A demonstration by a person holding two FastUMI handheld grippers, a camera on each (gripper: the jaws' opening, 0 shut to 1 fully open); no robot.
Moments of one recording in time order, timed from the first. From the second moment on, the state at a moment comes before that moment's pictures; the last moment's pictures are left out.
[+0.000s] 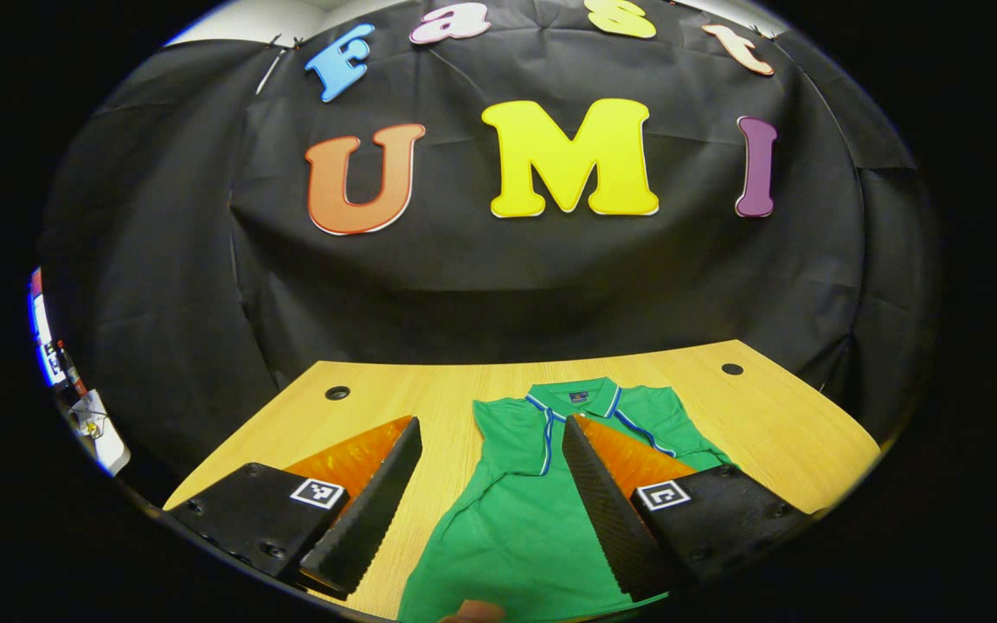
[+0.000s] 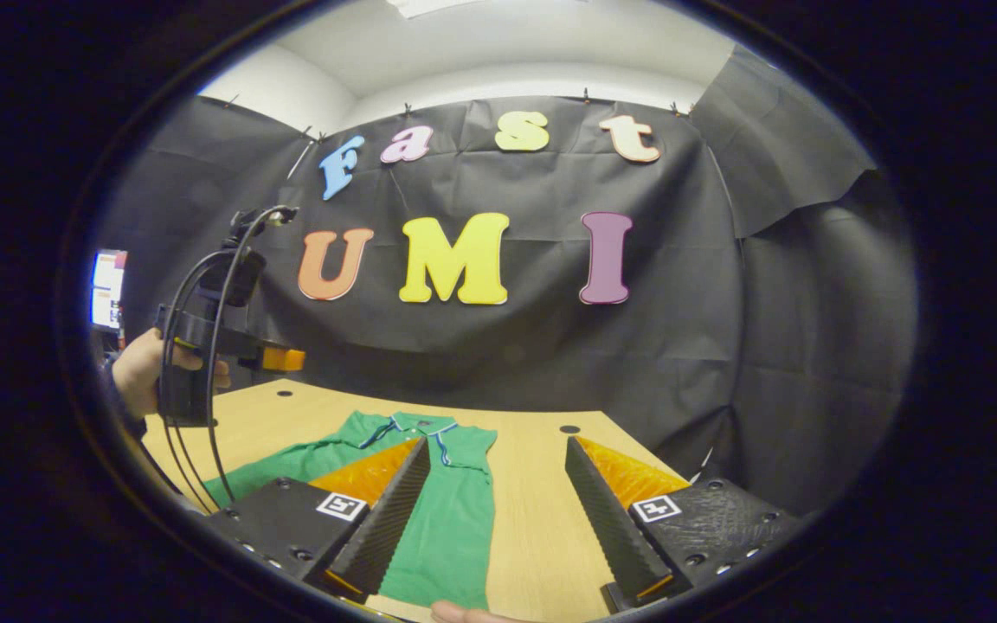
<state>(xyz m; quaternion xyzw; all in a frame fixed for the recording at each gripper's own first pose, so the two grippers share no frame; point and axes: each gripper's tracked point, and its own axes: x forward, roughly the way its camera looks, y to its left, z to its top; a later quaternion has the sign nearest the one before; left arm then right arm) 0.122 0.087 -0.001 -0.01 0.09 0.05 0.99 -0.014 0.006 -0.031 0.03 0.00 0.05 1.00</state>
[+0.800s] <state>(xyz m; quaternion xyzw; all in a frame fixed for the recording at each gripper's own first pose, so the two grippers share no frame) -0.014 0.129 -0.064 -0.03 0.07 0.06 0.99 -0.036 0.019 -0.070 0.00 0.03 0.07 1.00</state>
